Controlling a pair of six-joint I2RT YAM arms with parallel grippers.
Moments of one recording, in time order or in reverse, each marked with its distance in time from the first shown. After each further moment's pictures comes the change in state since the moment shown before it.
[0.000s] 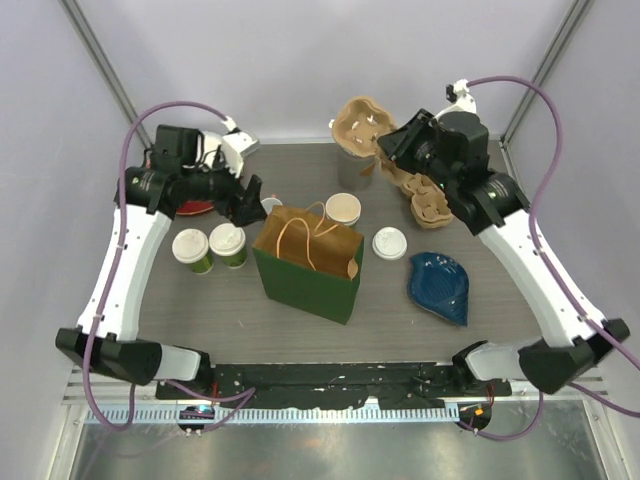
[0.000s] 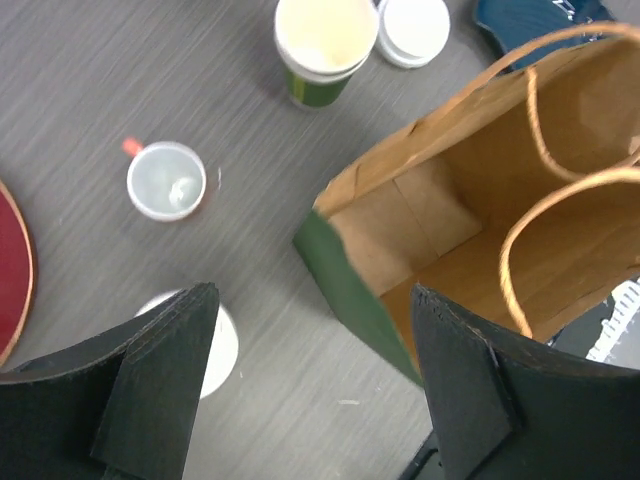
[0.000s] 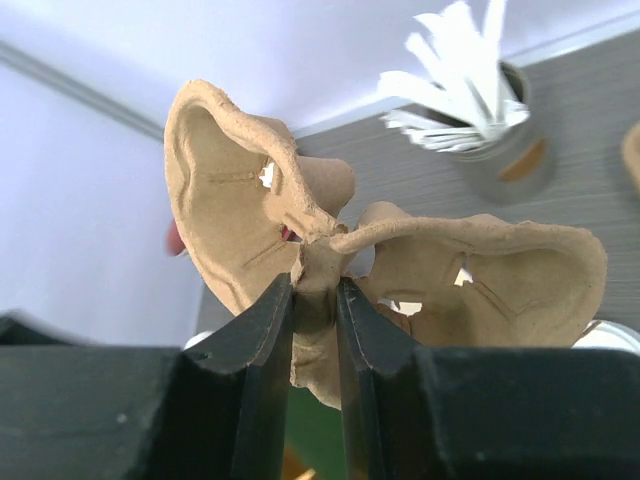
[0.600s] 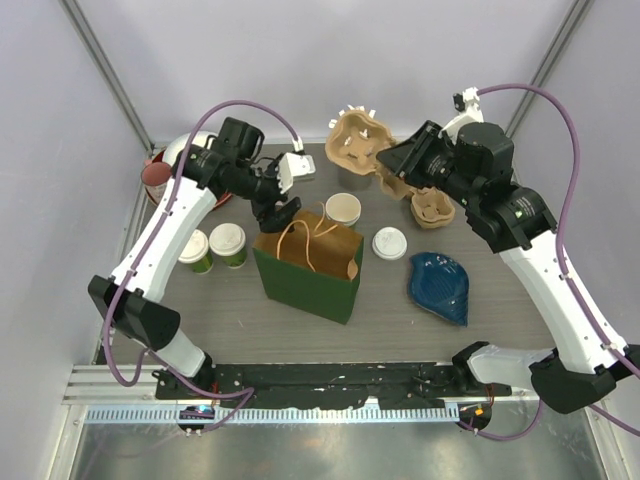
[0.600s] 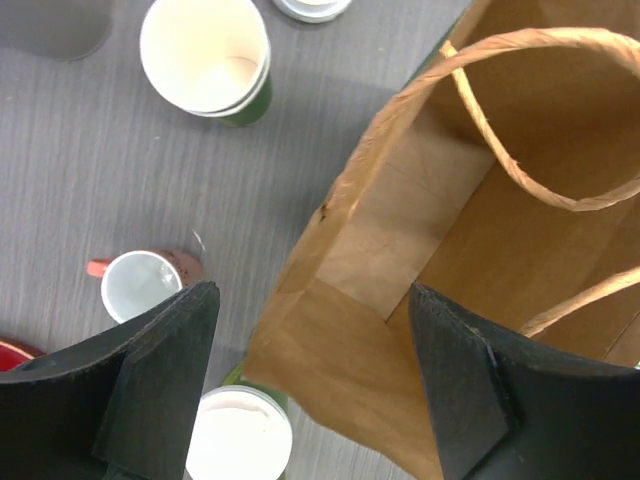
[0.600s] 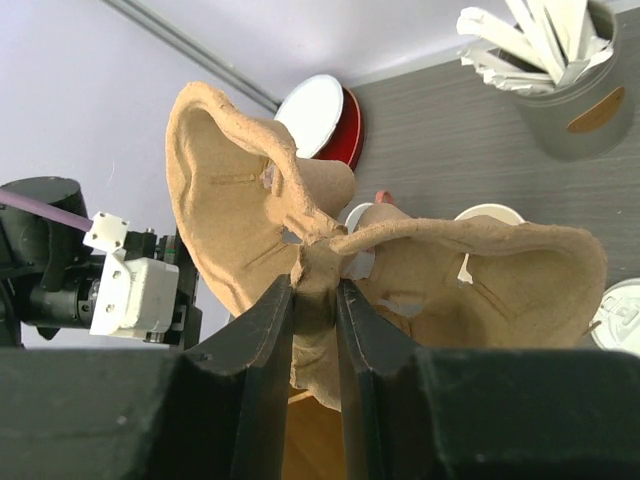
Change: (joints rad) left arm -0.245 0.260 0.178 -0.113 -0.010 0.377; right arm 0.069 -0.154 0.023 -0.111 -0.135 0.012
